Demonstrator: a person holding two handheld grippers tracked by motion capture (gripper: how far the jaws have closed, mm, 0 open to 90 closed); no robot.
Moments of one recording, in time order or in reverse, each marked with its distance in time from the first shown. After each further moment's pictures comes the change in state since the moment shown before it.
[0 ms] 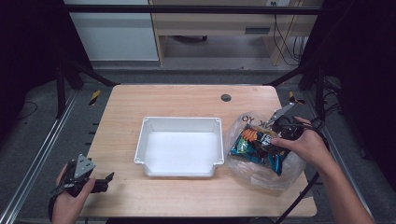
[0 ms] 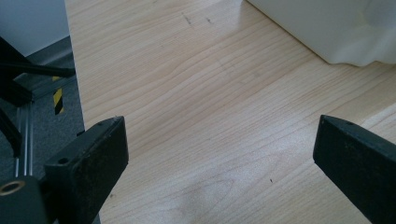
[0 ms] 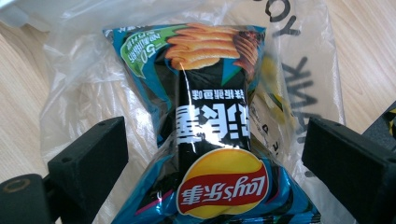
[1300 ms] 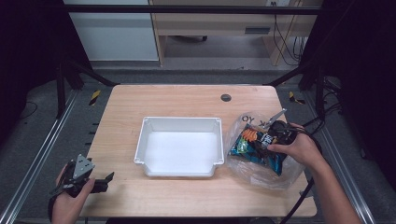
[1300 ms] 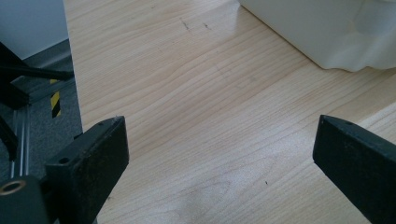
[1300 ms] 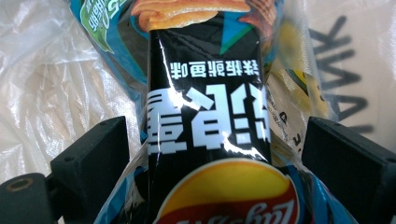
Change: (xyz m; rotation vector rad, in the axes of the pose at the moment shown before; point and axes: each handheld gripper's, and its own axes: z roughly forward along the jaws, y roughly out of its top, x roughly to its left) left arm -0.002 0.001 -0.002 -0.018 -0.008 0.003; right arm -0.007 -0.011 0.047 0.073 0.030 0.034
